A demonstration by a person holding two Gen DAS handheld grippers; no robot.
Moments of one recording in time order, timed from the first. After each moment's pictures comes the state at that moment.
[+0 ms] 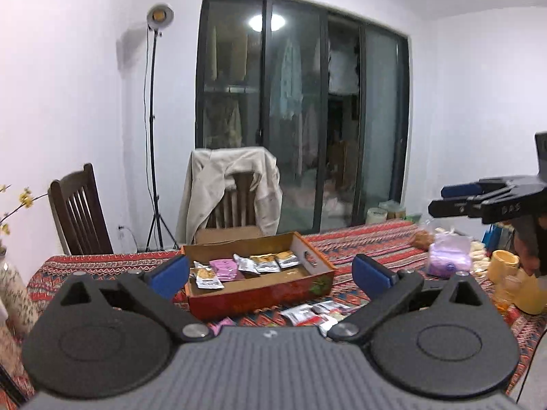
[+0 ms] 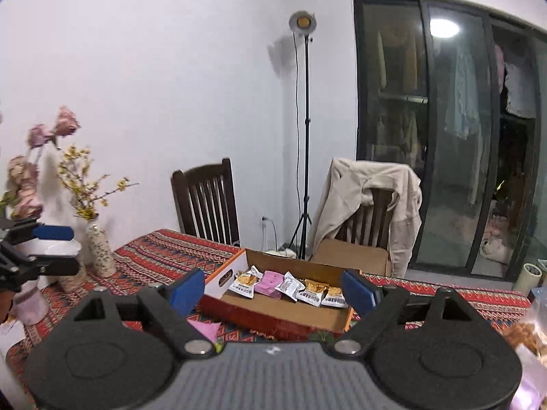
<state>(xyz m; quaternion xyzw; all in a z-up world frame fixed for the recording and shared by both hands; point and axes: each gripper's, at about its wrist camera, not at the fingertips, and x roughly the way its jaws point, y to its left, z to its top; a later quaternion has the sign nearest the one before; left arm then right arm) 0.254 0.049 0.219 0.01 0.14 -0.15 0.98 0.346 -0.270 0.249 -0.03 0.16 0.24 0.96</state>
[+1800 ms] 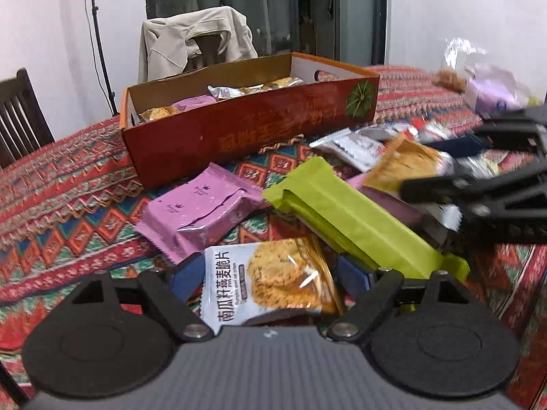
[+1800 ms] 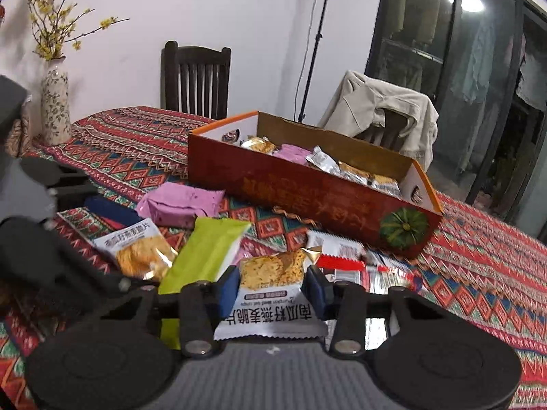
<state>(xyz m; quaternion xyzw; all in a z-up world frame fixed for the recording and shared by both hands) 0.432 0.048 -0.020 0.10 0.33 -0.20 0.92 0.411 -0.125 0.013 -0.13 0.27 0.18 0.94</state>
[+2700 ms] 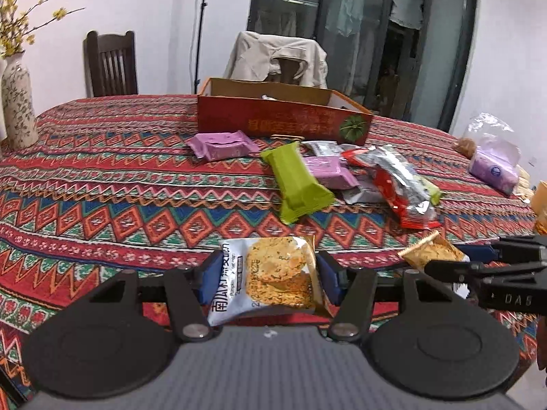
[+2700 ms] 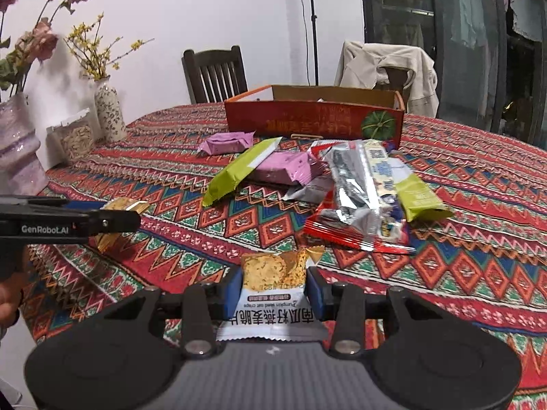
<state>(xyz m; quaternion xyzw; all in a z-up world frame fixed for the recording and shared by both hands) 0.239 0.019 0.010 -0.04 0.30 -0.06 0.95 0.260 -0.226 -0.005 -0.03 0.30 0.23 0.92</state>
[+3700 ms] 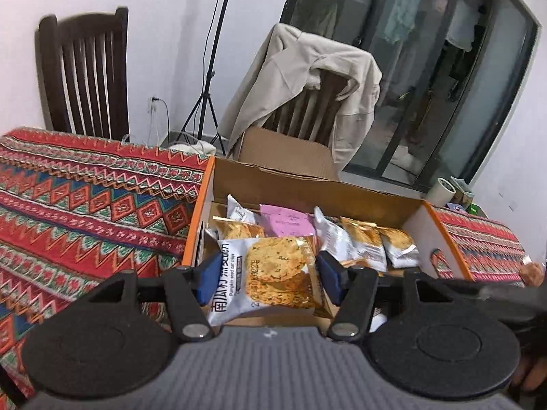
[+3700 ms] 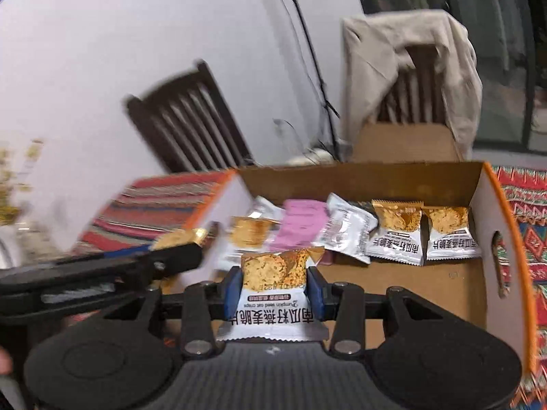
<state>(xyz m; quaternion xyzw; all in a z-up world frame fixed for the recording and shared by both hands) 0.641 0.073 0.068 -0.12 0.35 -0.04 0.93 0.671 -0.120 0.062 0.07 0.37 0.25 0.89</state>
